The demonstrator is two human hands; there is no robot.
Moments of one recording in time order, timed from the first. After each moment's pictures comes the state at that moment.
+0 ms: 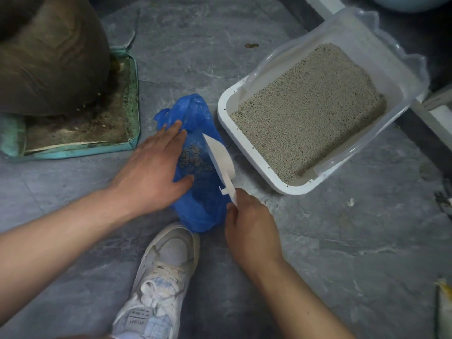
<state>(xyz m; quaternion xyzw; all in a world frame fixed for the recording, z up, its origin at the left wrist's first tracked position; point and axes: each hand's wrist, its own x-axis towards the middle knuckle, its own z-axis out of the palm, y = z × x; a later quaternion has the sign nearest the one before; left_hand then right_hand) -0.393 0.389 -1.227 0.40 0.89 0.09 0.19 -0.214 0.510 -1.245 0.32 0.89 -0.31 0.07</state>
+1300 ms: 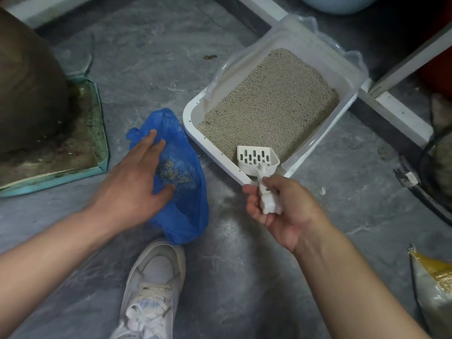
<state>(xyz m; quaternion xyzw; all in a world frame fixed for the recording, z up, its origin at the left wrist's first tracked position) -0.390 0.405 -1.228 0.41 0.88 0.15 0.18 -0.207 0.592 -1.183 0.56 0.27 -0.78 -0.05</state>
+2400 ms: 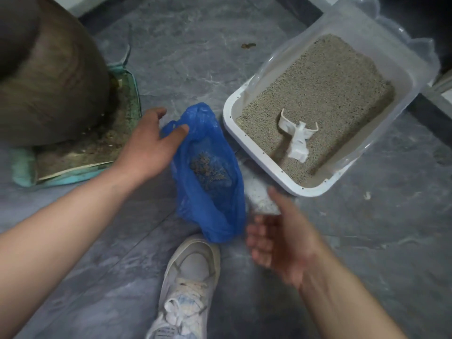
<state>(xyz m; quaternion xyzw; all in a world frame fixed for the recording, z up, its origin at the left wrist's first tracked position) -0.462 0.416 -1.233 0.17 0.90 0.32 0.23 -0.229 0.531 -1.196 0.61 0.25 -0.73 0.15</state>
